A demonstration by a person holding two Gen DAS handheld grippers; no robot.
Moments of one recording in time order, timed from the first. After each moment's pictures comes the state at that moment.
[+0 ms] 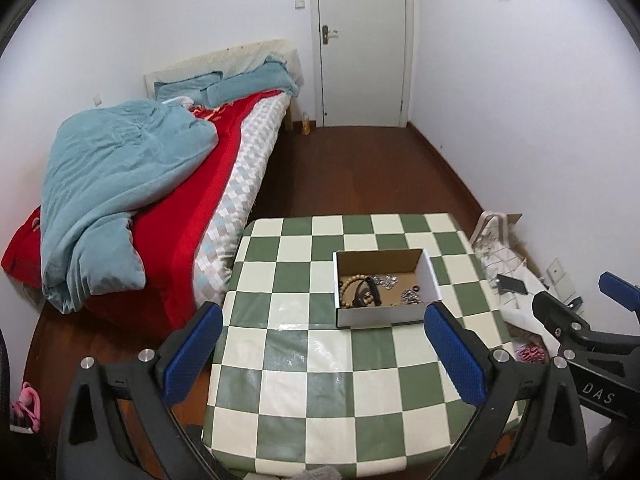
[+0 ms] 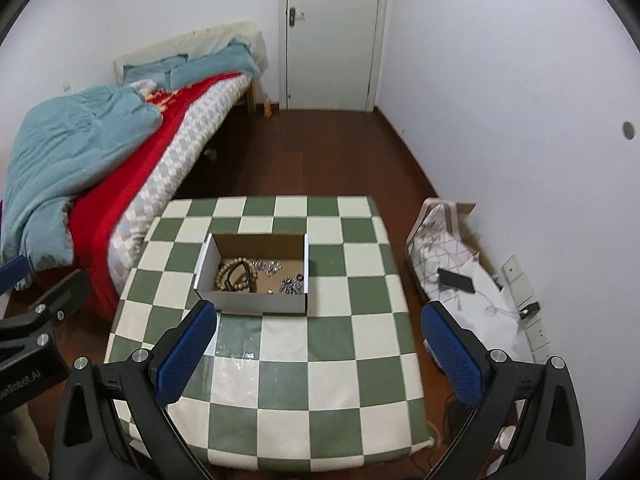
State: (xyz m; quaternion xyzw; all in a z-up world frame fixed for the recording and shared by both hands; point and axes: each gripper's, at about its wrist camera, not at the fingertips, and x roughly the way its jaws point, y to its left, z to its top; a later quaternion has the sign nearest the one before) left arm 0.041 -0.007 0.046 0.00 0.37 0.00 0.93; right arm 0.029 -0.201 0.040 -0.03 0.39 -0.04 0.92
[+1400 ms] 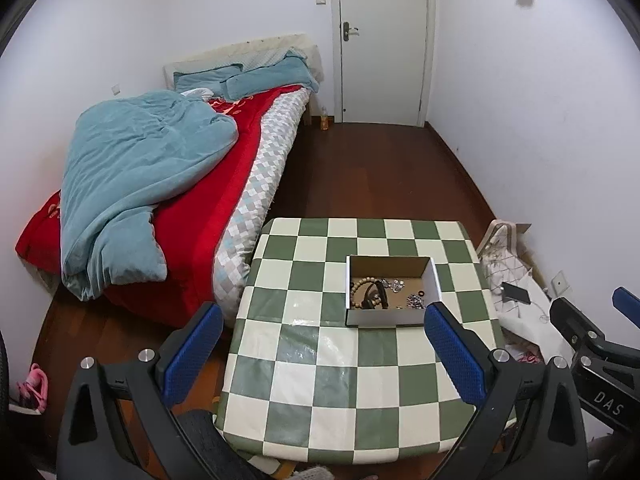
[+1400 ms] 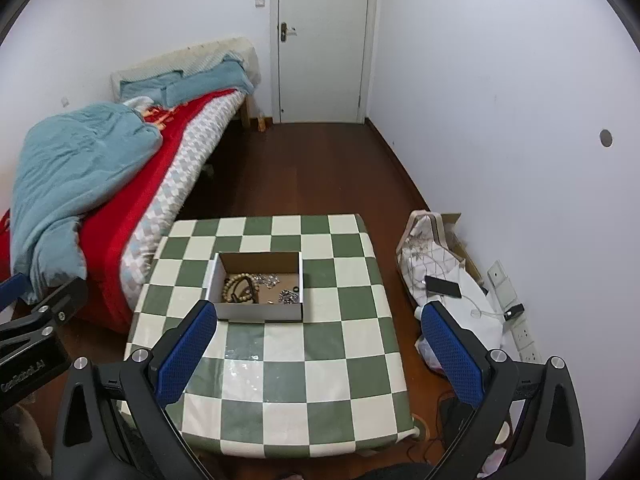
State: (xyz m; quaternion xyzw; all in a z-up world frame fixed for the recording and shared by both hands) left arm 0.043 -0.004 0.074 -0.01 0.39 0.04 0.92; right arm 0.019 -0.206 0.086 -0.01 0.39 -0.05 0.92
